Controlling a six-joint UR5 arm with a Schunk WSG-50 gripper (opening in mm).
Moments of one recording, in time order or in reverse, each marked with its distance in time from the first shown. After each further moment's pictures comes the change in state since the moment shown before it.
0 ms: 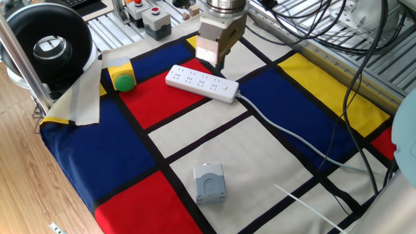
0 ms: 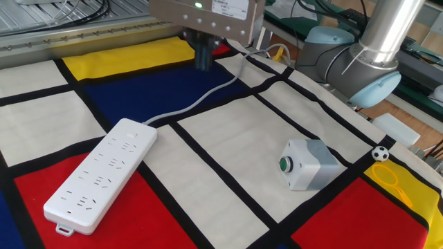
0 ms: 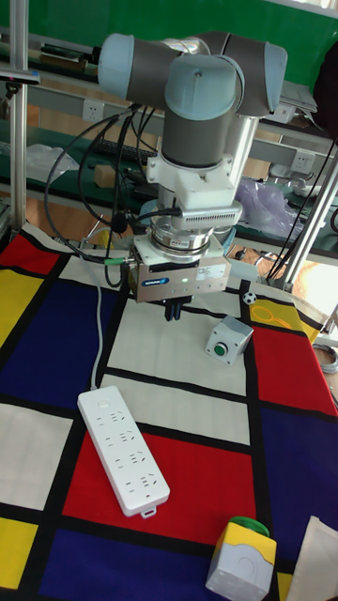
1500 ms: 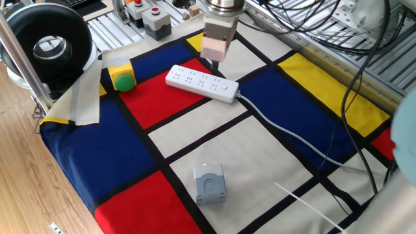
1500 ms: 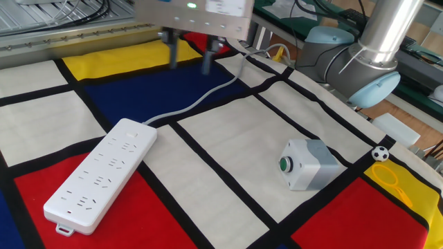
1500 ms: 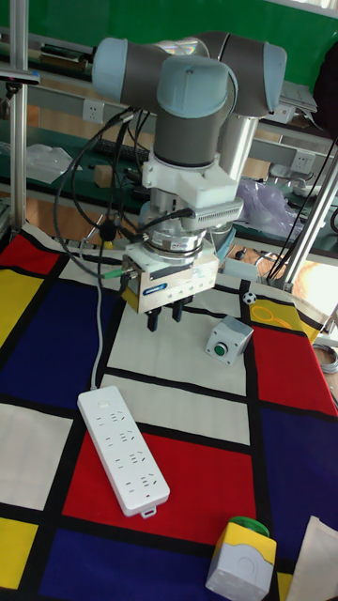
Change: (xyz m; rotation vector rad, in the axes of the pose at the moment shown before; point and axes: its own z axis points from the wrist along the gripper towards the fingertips) arm -0.008 -0.033 0.003 0.040 -0.003 -0.380
